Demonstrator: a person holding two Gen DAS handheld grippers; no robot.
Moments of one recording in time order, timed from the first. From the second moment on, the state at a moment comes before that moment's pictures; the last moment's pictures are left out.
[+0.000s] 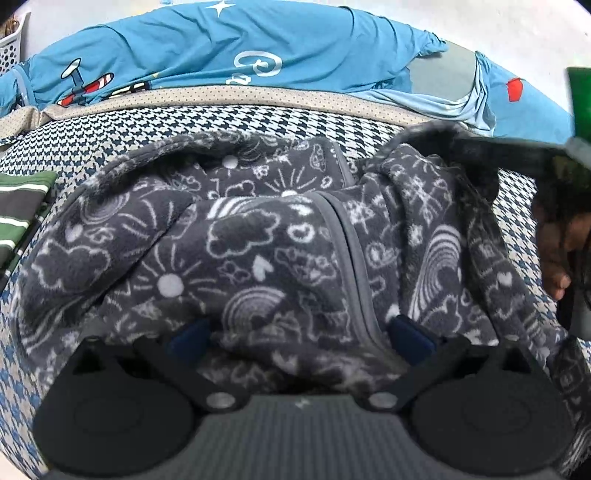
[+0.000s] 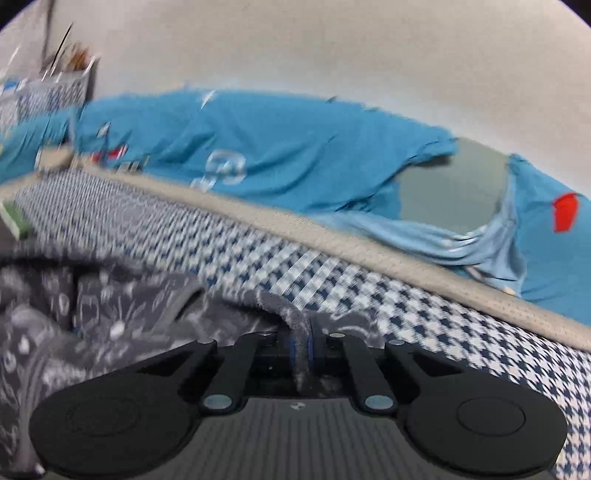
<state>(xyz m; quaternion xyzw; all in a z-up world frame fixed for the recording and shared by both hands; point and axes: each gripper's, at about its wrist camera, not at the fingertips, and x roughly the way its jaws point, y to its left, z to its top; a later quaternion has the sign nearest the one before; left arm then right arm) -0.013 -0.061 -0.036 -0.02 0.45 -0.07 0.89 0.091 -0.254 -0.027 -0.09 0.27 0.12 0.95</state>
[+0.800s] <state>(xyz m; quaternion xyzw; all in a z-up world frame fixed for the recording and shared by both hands) -0.008 -0.097 -0.005 -0.06 0.36 -0.13 0.92 0.016 -0.408 0.045 0.02 0.15 -0.12 0.98</state>
